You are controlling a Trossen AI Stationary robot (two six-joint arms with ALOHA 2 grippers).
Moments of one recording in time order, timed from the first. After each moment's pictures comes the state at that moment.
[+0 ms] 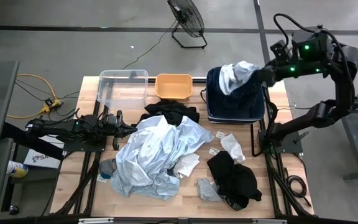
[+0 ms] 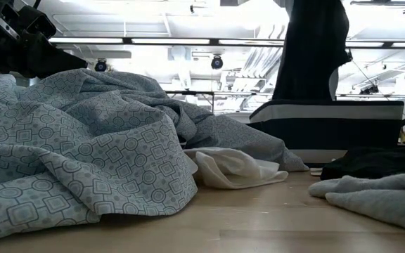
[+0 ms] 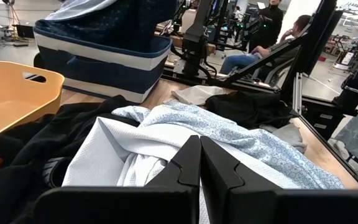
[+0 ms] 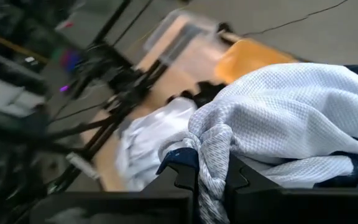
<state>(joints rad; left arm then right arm) -0.07 0.02 0.07 -0.11 -0.12 -0.21 -0.47 1.36 2.34 -1.57 -0.21 0.59</state>
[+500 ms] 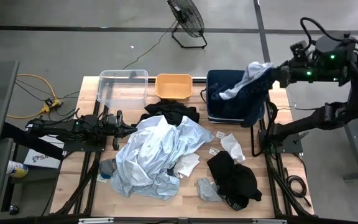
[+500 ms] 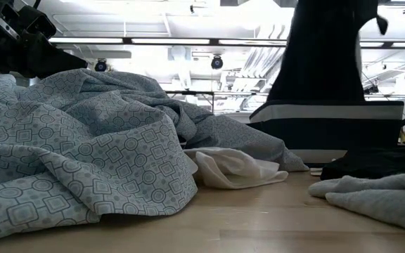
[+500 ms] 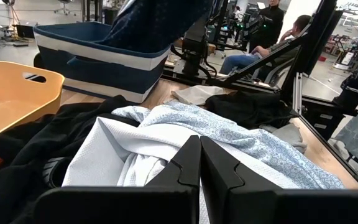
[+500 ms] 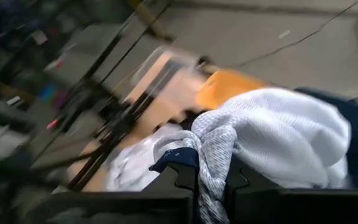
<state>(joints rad) -0.07 0.02 0.07 -0.11 -0.12 -0.21 -0.36 1.27 2.34 -1.57 0.08 0.68</state>
